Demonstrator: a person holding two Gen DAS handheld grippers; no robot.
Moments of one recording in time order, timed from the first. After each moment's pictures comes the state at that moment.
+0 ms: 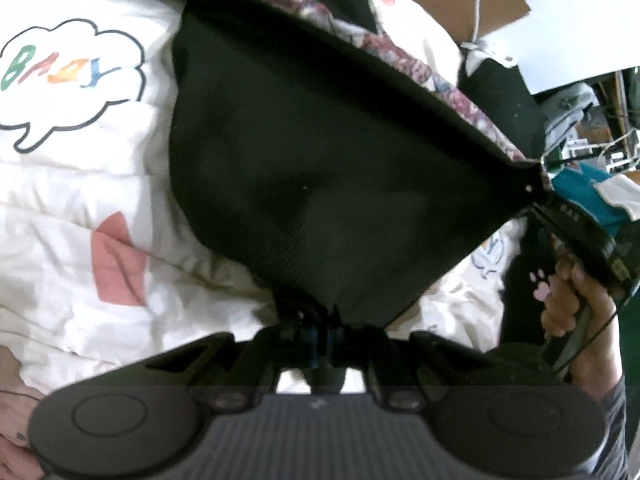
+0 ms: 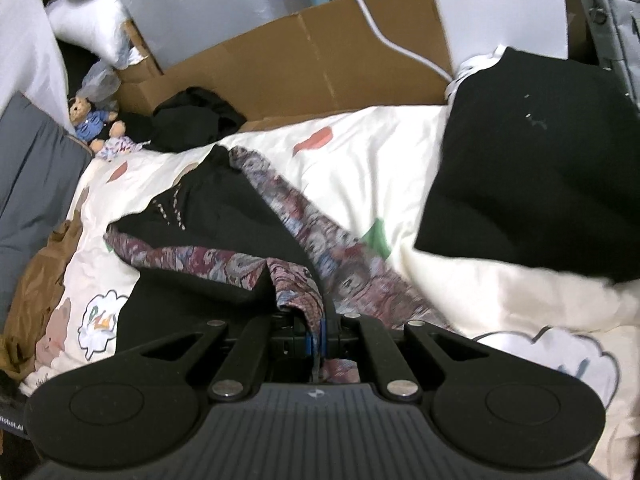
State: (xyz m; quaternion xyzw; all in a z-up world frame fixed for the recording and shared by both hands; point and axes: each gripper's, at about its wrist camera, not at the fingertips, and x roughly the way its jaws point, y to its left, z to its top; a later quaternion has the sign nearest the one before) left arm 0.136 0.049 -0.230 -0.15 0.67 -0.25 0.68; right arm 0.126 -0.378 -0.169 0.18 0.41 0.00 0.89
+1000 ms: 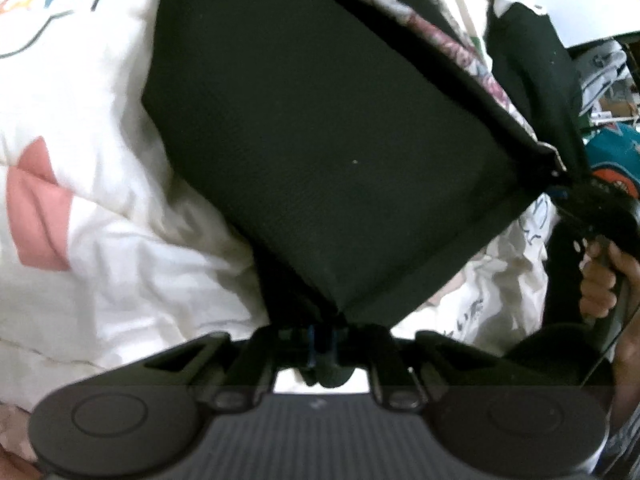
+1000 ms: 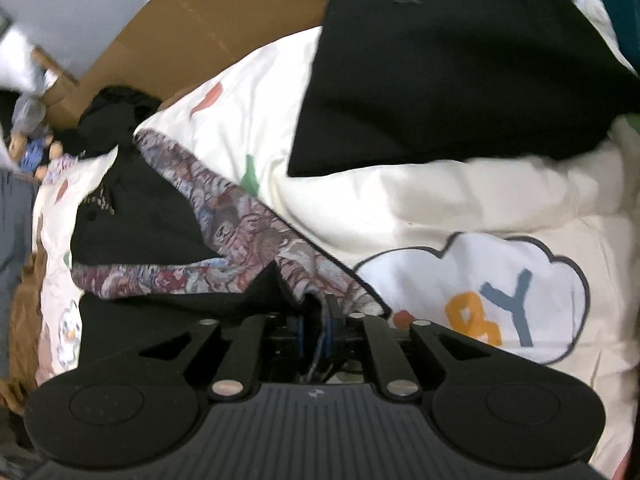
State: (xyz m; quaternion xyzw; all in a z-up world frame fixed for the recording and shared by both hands) left arm 0.118 0.023 -0.281 -0.12 0.71 -0.24 0.65; right arm 0.100 -0.454 -0.238 0.30 0.47 -0.06 0.82
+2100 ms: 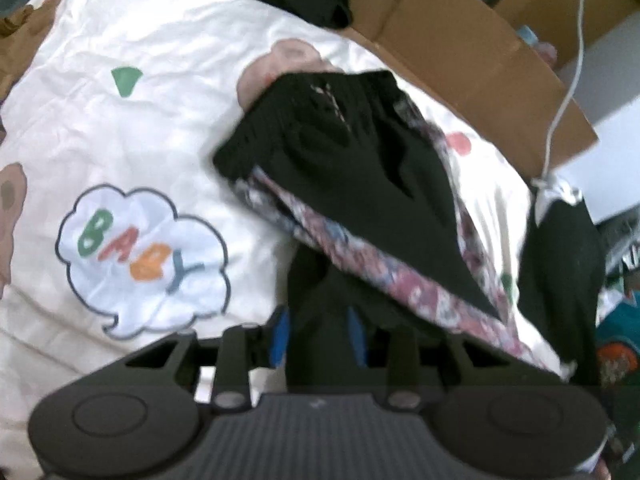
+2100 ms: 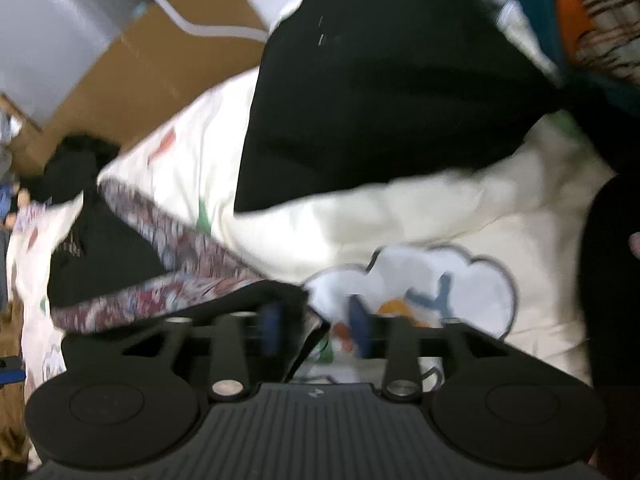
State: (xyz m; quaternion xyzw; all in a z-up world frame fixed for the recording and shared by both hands) left arm 0.258 0.075 -0.176 -0.14 0.58 -0.10 0.79; right arm 0.073 -0.467 -0.212 0.29 0.42 -0.15 0.85
